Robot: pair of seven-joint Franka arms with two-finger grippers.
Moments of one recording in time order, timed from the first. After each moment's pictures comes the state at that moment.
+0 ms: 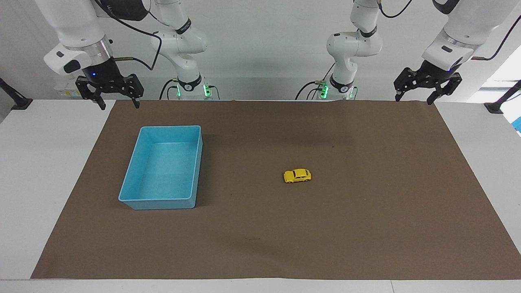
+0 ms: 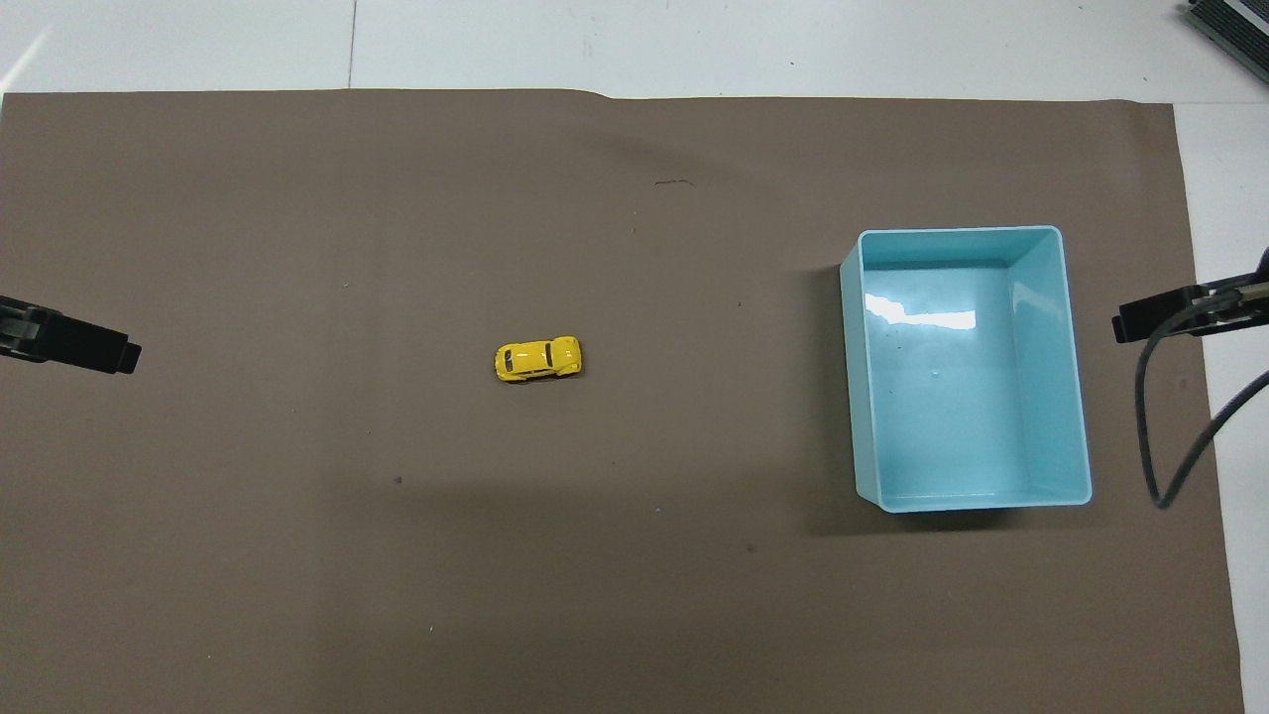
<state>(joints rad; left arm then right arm) -0.06 -0.01 -0.01 -1.50 -0.03 1.45 0.29 0.08 0.00 -0.11 -1.56 -0.04 1.58 -0.15</state>
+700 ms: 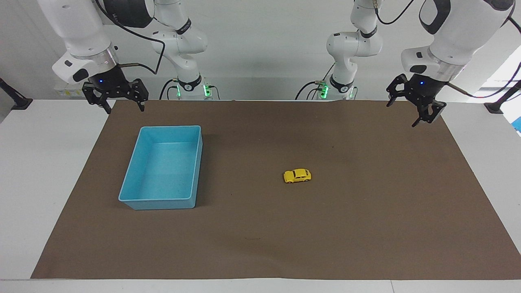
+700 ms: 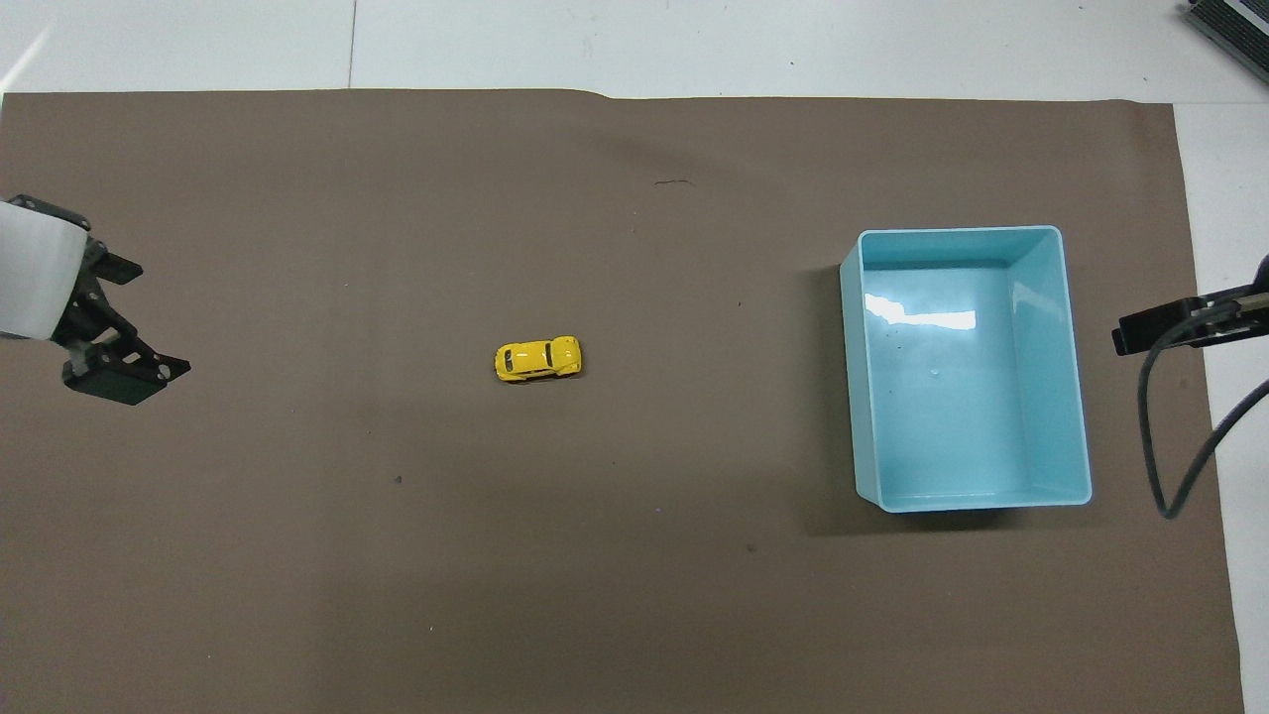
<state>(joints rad) -0.08 0.02 -0.03 -1.62 -0.06 1.64 1.03 0.07 -0.01 -0.11 -1.58 -0.04 1.56 -0.16</state>
